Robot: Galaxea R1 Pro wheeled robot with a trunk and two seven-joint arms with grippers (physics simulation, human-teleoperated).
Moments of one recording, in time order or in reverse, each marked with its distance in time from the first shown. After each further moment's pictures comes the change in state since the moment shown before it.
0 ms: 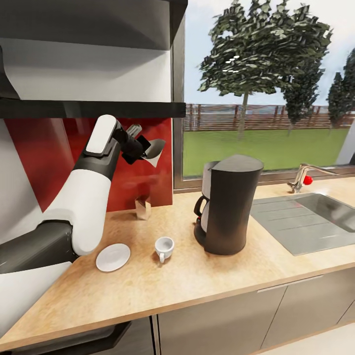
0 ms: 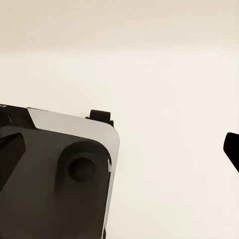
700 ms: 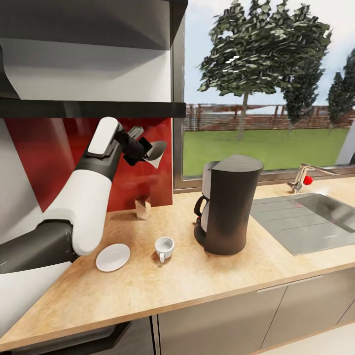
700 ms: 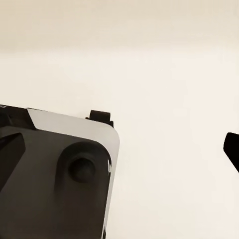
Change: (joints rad) left arm 0.000 0.000 -0.003 0.028 0.000 0.003 -0.026; right arm -0.001 0.000 0.000 0.000 0.000 0.000 0.000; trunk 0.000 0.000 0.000
